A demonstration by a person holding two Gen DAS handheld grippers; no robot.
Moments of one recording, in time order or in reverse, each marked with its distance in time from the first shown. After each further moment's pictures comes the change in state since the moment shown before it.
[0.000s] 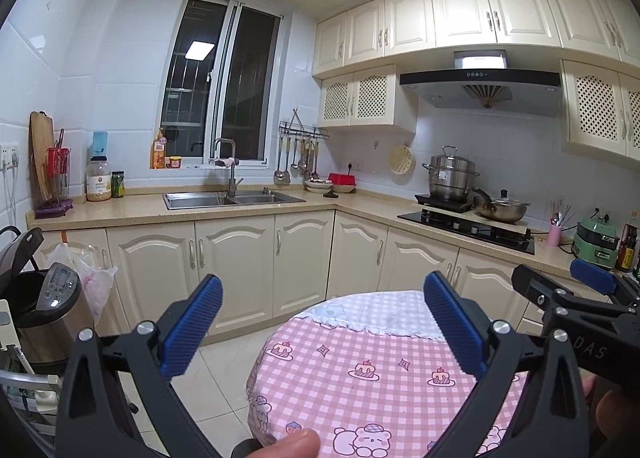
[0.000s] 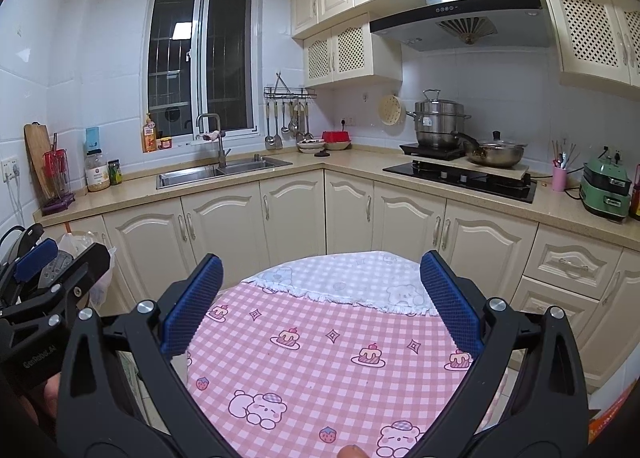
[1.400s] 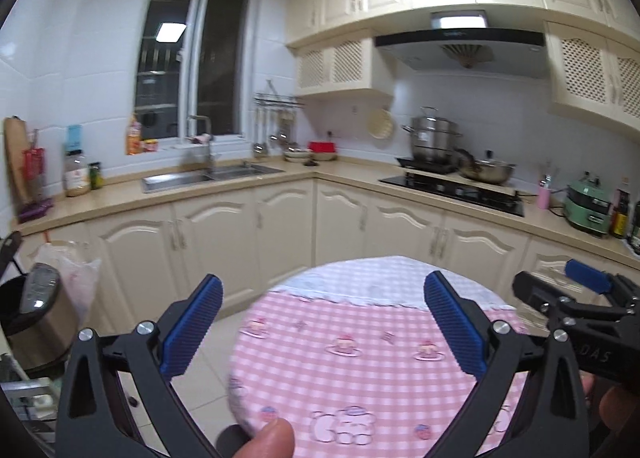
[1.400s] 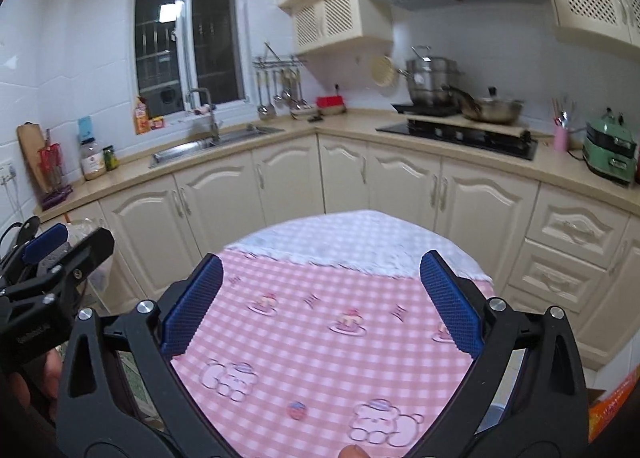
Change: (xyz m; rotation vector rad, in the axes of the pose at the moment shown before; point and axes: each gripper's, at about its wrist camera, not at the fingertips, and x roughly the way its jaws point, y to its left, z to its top) left arm 0.026 -0.030 -0.014 0.068 0.109 -0.034; right arm 0.024 -0.045 -0.023 0.044 0.107 0.017
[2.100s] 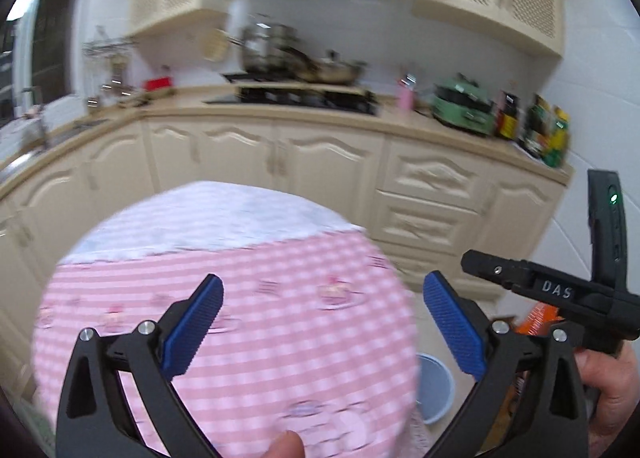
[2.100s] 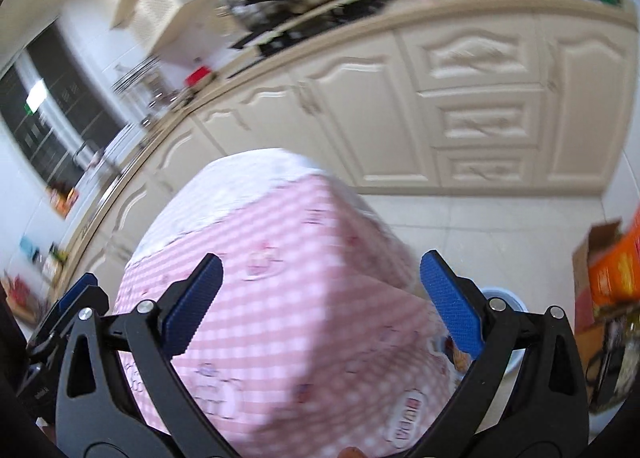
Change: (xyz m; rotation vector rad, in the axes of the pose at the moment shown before) left arm 0.103 -0.213 -0.075 0.186 0.271 -0.489; right arm 0.020 -0.238 -0.092 0.508 0.231 -0.157
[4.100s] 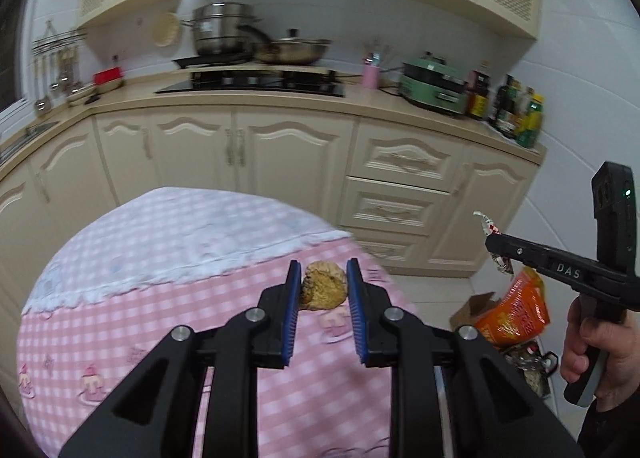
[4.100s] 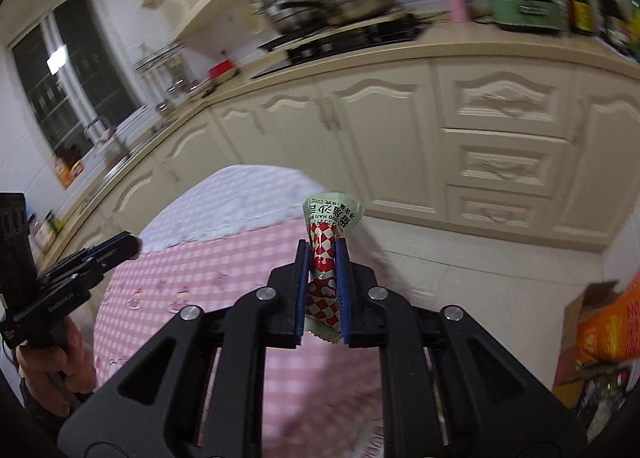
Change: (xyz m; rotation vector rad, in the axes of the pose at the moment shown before) left arm 0.083 0.007 0.035 0.098 0.108 -0.232; right arm -0.004 -0.043 0.030 -0.044 -0.040 -0.035
